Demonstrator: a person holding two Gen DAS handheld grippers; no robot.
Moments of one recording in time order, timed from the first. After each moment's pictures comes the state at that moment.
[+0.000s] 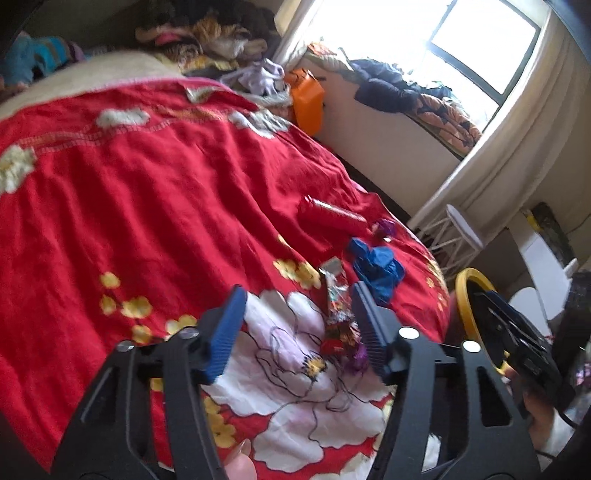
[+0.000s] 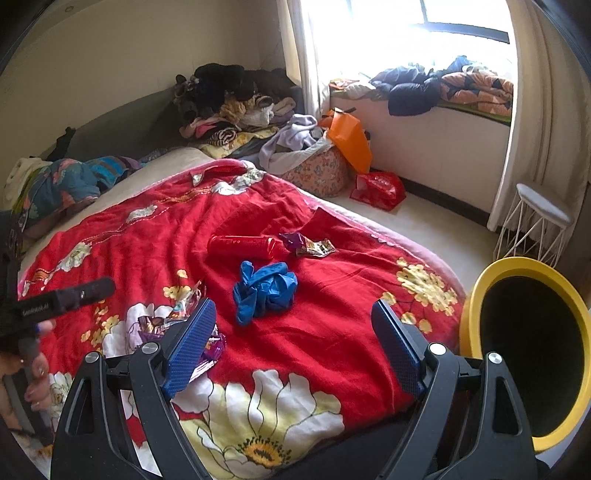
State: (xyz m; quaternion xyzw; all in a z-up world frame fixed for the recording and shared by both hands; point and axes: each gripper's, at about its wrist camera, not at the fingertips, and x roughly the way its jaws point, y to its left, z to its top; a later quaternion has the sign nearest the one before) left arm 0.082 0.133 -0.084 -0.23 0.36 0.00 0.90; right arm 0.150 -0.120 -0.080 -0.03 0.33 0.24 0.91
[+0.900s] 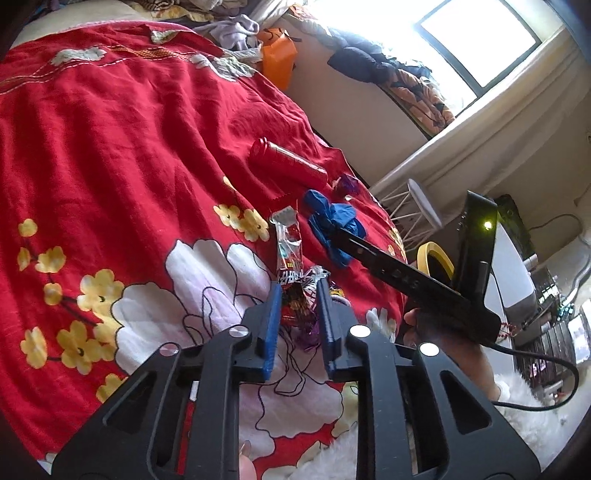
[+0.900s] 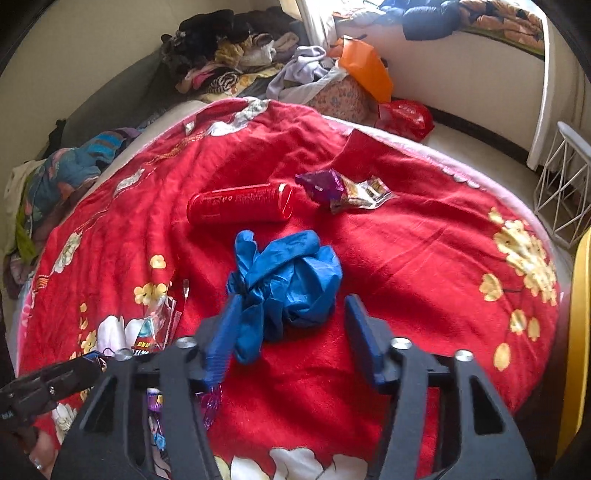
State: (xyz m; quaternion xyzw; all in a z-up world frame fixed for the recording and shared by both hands) left arm 0.097 0.114 -0.112 -0.29 0.41 -0.09 0.86; right arm 0.228 -0.065 -0.147 0.01 0.46 0.28 0.84
